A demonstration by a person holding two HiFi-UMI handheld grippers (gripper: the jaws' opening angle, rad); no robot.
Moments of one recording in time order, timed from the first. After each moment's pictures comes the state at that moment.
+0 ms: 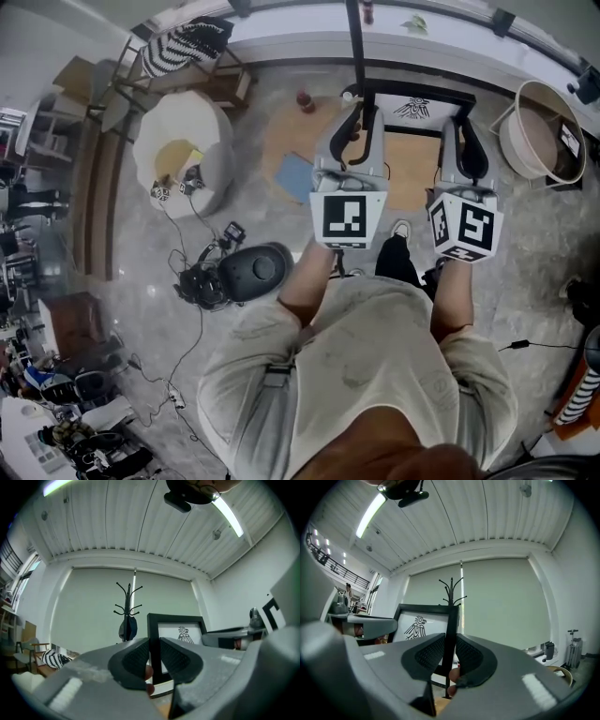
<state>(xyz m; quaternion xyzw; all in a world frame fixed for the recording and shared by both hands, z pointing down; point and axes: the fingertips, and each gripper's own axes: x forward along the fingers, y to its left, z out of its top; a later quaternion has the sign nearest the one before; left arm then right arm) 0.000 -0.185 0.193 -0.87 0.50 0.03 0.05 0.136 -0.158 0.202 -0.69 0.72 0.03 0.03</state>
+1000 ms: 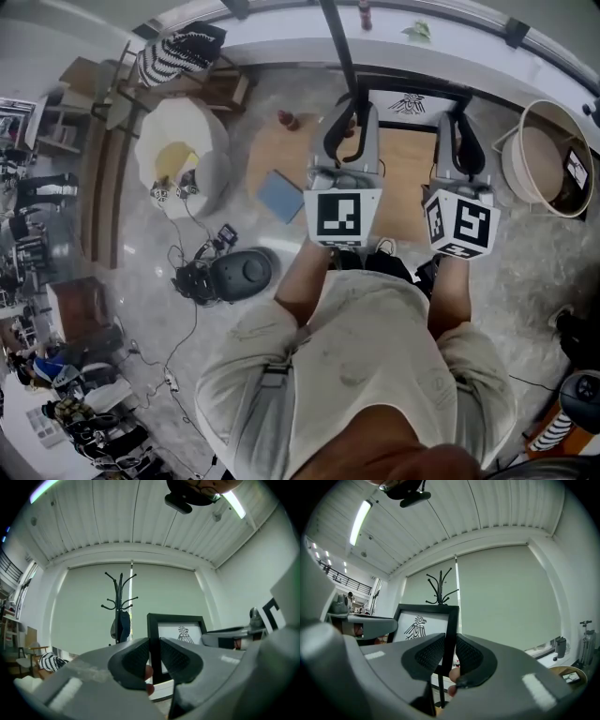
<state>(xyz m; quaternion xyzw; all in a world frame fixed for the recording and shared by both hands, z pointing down) 0.122 -0.294 0.207 -0.85 0.52 0.00 0.07 0.259 -0.277 0.222 -0.67 0.74 0.01 0.04</state>
